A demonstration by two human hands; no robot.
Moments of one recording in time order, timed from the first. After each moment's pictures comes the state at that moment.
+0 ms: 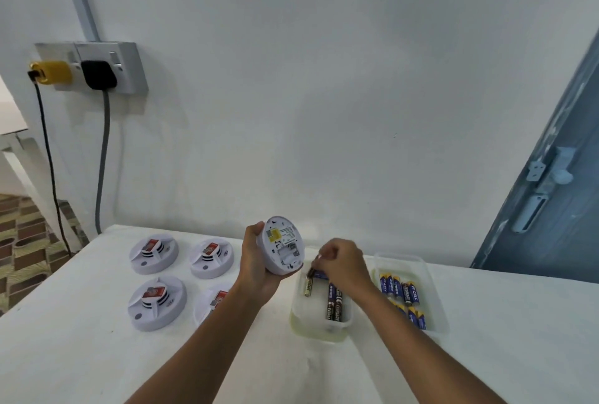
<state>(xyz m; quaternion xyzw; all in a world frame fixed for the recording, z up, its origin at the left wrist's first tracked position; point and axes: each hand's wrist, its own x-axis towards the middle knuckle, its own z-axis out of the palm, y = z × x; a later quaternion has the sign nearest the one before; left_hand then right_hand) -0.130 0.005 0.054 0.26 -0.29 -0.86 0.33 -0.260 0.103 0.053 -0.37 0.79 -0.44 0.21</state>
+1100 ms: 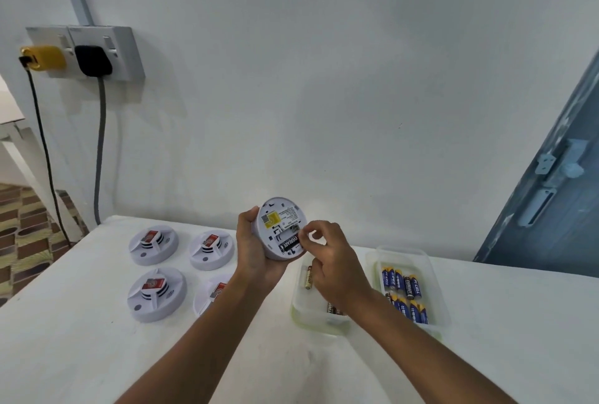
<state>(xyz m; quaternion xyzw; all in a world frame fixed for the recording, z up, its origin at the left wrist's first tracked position) -0.130 0.017 0.073 0.20 -0.27 -0.87 0.37 -0.239 0.112 0.050 -0.65 0.64 -0.38 -0.13</state>
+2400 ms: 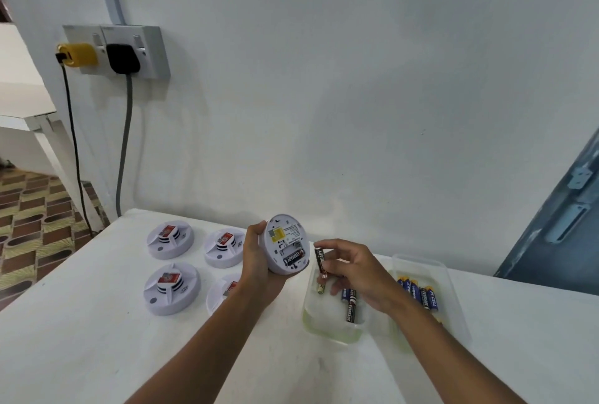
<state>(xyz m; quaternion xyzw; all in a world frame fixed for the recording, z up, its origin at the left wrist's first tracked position) -0.115 0.008 0.055 0.28 -0.24 -0.85 0.37 -0.261 0.112 0.058 -0.41 0.56 -0.55 0.46</state>
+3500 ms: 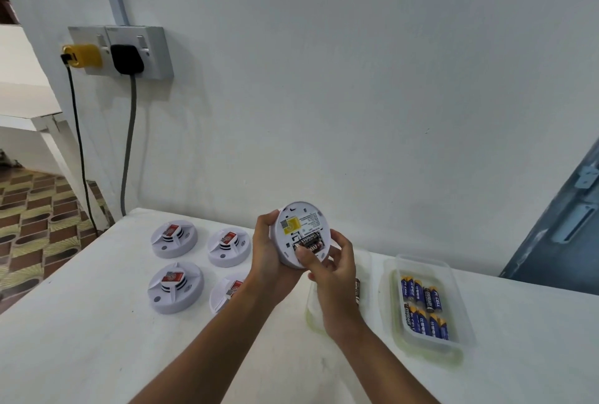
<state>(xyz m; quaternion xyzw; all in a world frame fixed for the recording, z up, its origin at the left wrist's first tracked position) -0.114 0.034 0.094 0.23 -0.29 -0.86 0.35 -0.178 0.104 0.060 -0.24 0.56 -0.73 0.31</state>
